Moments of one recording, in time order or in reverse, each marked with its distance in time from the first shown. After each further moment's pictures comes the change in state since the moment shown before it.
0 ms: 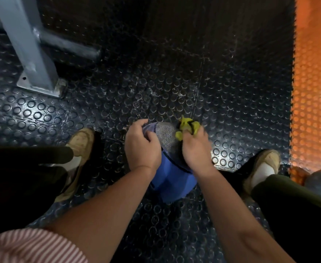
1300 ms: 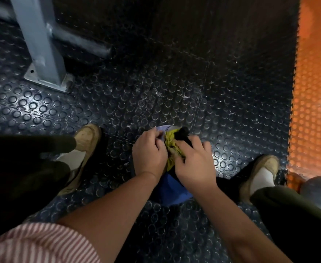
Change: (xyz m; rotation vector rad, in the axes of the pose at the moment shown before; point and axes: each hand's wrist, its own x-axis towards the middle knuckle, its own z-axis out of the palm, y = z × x) left_hand -0.013 -0.015 -0.005 0.041 -0.149 0.083; right_hand -0.048 0.010 -0.005 -0.447 0.057 -0.564
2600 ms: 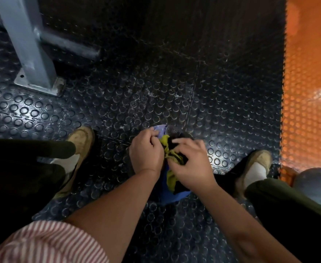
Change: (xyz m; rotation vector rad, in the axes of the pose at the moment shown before) left_hand -0.001 0.004 0.018 -0.094 0.075 -0.080; right_hand -0.003 0.020 -0.003 0.294 0.081 -0.106
